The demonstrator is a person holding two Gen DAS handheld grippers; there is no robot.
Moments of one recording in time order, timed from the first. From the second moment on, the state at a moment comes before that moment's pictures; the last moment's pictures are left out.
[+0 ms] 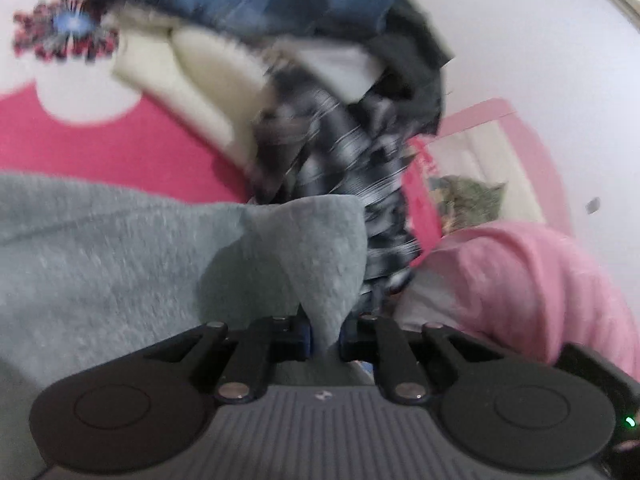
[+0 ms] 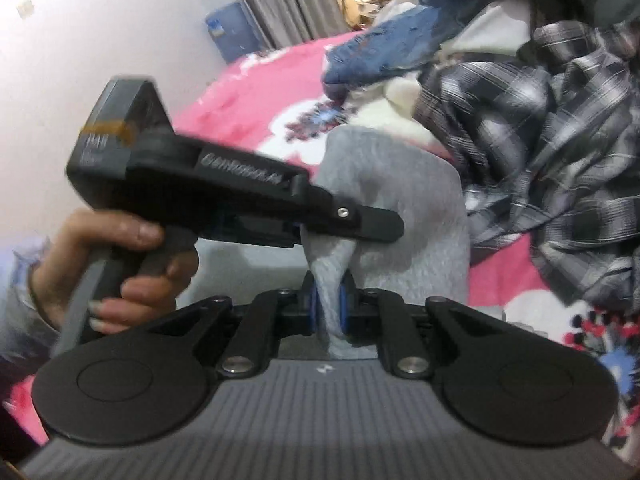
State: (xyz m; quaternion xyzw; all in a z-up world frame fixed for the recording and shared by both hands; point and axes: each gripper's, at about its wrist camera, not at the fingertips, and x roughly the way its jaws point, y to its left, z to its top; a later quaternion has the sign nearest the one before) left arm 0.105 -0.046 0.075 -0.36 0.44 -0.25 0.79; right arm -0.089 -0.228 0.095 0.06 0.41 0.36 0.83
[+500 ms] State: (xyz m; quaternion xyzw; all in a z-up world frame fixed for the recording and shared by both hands) left arm 0.030 0.101 0.160 -0.40 0.41 -0.15 0.81; right arm -0.053 -0.264 0.121 0.19 0.38 0.45 0.78
